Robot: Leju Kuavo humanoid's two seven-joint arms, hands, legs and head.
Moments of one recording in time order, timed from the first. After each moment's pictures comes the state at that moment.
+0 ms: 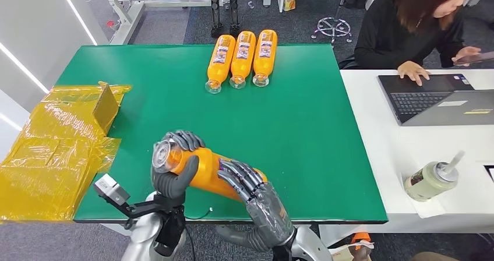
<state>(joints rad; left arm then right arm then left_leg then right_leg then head) -0.14 -0.23 -0.36 -1.14 0.02 -0.19 -0.63 -0.08 -0.11 0.77 -1.63 0.85 -0.29 -0.35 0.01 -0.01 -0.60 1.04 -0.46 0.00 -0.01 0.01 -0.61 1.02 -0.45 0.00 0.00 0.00</state>
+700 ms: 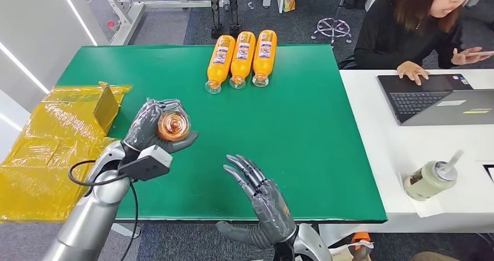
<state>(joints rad) -0.46 0.12 -0.41 -1.11 -0.71 -0.10 -0.38 -0.10 -0.11 0.77 -1.60 0.72 -0.33 -0.40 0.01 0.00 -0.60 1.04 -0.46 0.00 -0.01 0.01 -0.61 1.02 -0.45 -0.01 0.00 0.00</state>
